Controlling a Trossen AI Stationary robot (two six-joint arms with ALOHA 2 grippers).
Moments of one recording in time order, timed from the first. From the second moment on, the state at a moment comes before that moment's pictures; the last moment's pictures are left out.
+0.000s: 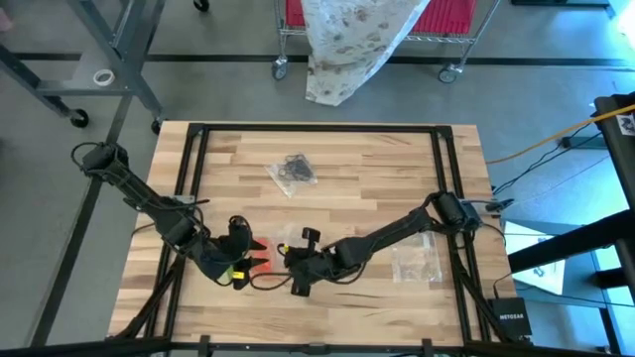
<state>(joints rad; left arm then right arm) -0.67 1.23 0.82 -0.39 -0.60 -0.79 0.39 2.17 1.68 -0.39 0.40 0.39</state>
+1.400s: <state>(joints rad) -0.67 1.23 0.82 -0.38 -0.59 -0.78 0.42 2.30 1.68 -0.37 0.13 0.37</state>
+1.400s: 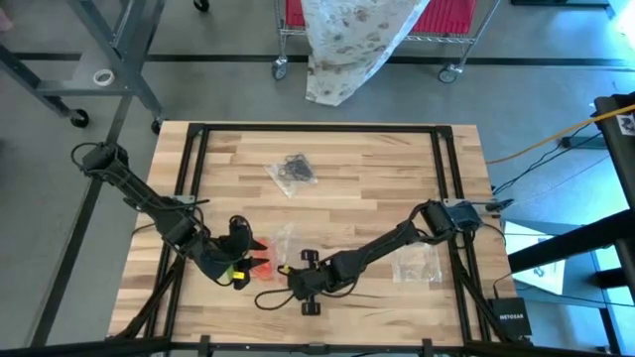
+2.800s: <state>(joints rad) -0.71 1.23 0.82 -0.35 -0.55 -0.91 0.29 2.17 1.67 -0.45 0.23 0.59</state>
